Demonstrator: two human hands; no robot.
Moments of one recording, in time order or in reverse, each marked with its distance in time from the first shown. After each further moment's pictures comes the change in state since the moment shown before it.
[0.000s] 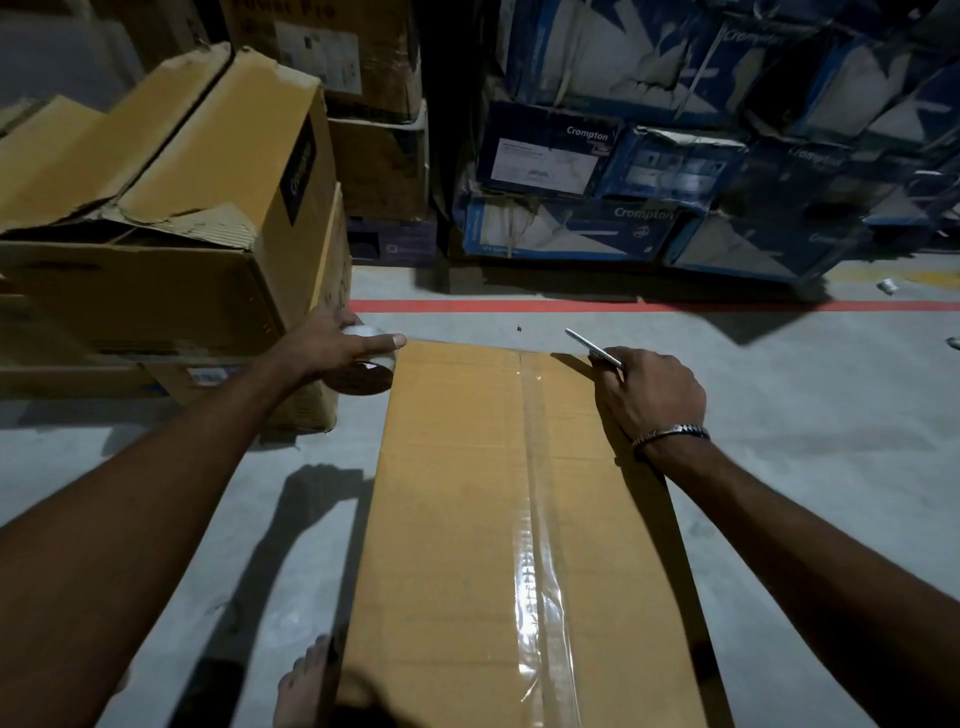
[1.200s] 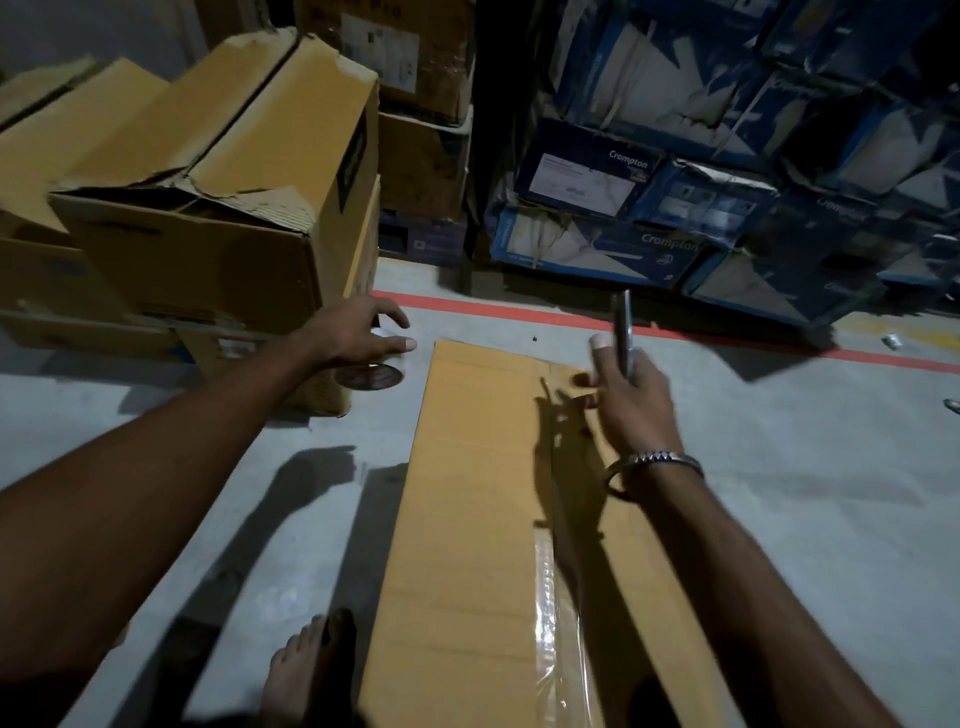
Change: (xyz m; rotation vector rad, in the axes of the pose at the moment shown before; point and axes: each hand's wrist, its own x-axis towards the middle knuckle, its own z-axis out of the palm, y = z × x) left_hand 0.015 -0.026 -0.019 0.356 0.009 0.287; right_hand -0.045 -0.102 -0.057 0.819 -0.157 0.348
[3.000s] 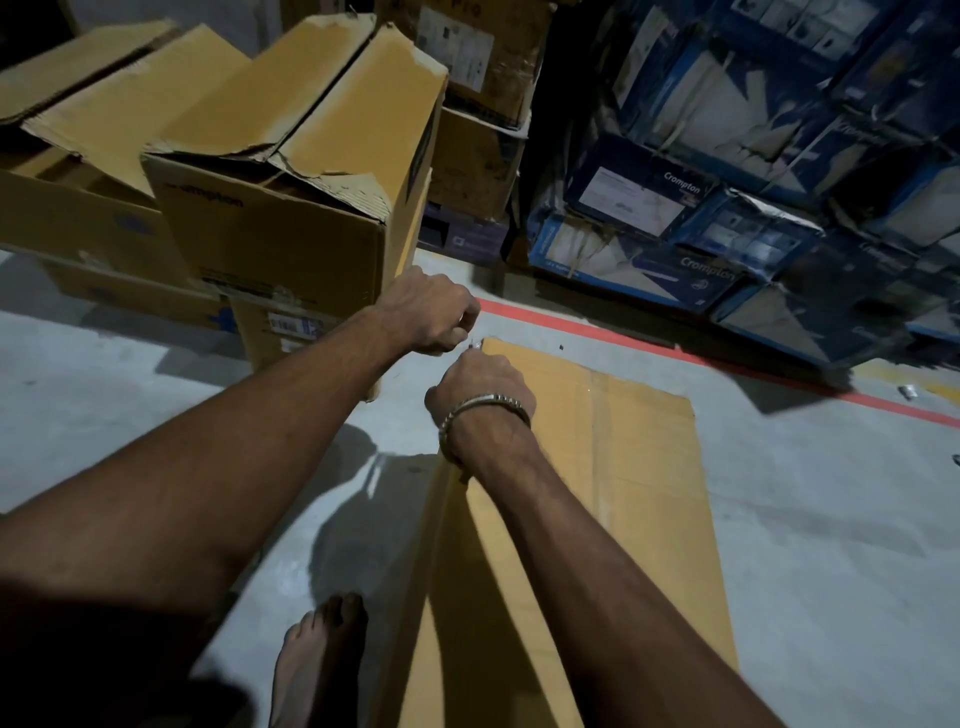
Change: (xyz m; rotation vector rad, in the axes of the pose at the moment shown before) left_hand -0.135 0.181 -0.092 1.070 -0.484 -0.011; right_hand -0.060 -0.059 0.177 -0.944 -0.292 -0.135
